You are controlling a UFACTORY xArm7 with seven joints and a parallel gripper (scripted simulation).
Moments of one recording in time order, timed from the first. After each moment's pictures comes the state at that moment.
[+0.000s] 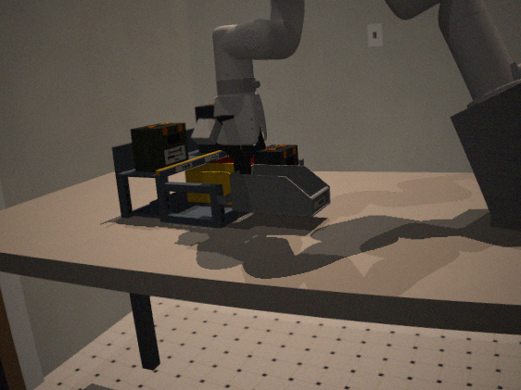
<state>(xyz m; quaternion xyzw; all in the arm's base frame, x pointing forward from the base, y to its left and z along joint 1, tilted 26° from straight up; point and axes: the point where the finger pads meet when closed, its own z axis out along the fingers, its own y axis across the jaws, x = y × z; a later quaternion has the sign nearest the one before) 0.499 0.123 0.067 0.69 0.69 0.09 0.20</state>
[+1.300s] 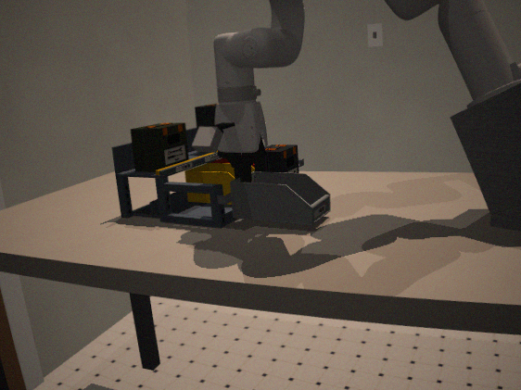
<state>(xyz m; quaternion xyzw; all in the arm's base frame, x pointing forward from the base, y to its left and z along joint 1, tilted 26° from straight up) 0.505 0.121 0.053 0.69 0.69 0.09 0.20</state>
